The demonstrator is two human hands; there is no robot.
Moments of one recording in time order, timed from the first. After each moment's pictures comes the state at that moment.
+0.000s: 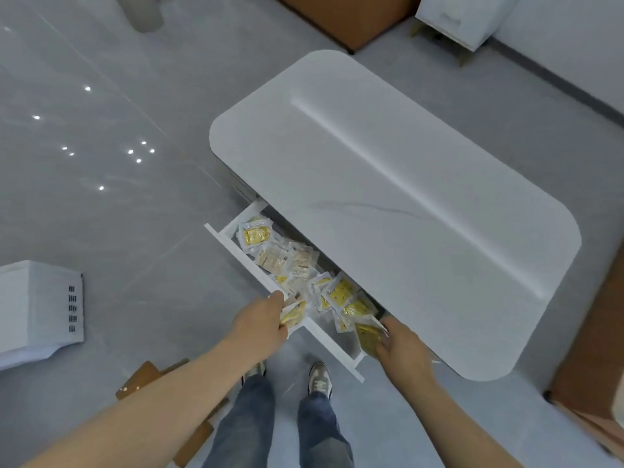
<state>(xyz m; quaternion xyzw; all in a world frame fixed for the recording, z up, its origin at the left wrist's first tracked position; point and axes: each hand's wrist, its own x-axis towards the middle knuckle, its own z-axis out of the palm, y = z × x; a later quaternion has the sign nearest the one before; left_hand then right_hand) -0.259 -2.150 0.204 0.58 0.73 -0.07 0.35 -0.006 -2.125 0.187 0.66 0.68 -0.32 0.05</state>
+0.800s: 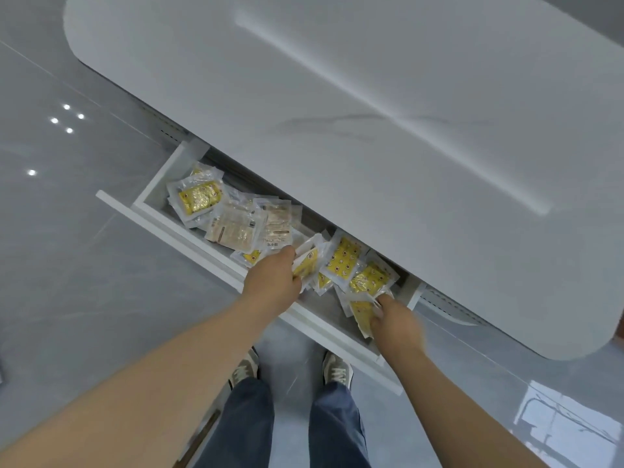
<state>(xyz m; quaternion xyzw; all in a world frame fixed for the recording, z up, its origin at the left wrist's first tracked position) -0.238 -2.045 -0.069 0.61 0.70 -0.05 0.37 -0.022 -2.092 -0.093 0.73 0.57 -0.33 0.17</state>
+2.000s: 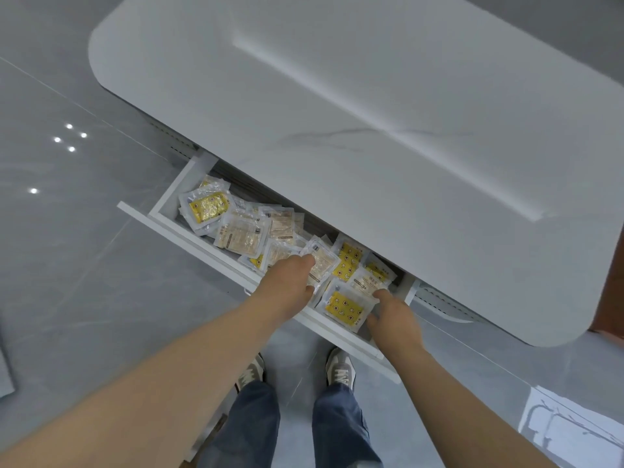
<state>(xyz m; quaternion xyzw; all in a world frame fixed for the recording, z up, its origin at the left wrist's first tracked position) -0.233 -2.054 -0.039 0.70 0.61 -0.08 0.37 -0.036 -2.099 -0.059 0.76 0.54 -0.35 0.11</state>
